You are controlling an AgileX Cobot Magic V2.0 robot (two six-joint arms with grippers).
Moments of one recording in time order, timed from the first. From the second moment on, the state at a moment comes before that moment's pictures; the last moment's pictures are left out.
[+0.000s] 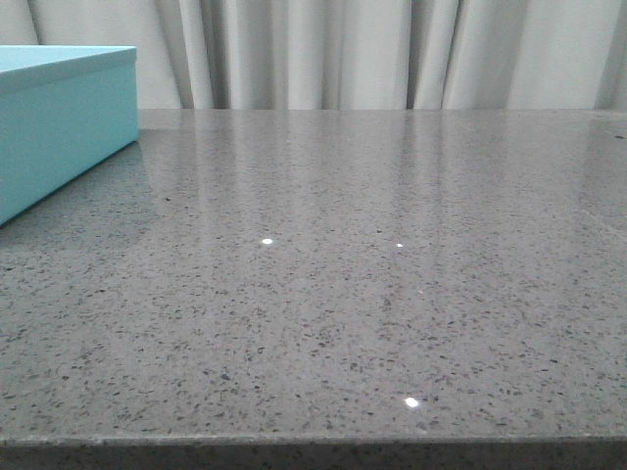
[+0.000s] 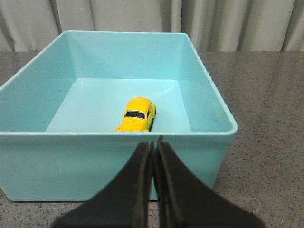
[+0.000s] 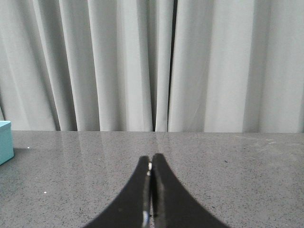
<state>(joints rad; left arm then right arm) 0.03 0.25 -0.33 -0.31 0.35 0.26 0.34 -0.01 -0.44 -0.44 0.40 0.50</state>
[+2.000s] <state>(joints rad) -0.04 0.00 0.00 -0.04 0.04 0.05 0.34 -0.01 -0.44 -0.44 0.40 0.50</state>
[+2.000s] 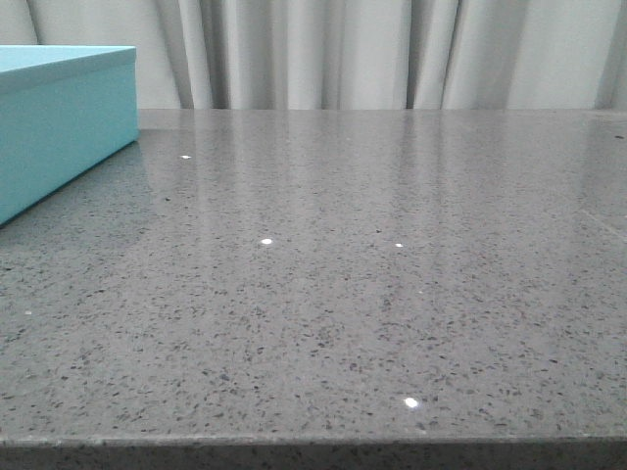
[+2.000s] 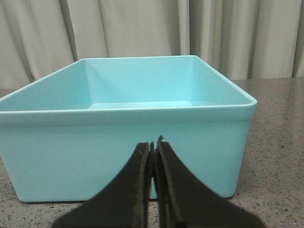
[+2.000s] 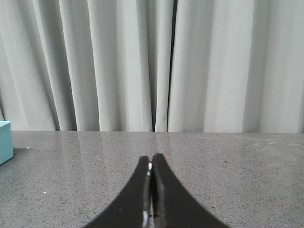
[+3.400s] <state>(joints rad) -0.04 0.00 0.00 -0.04 0.05 0.05 -0.08 -0.01 0.03 -0.06 0.03 0.21</state>
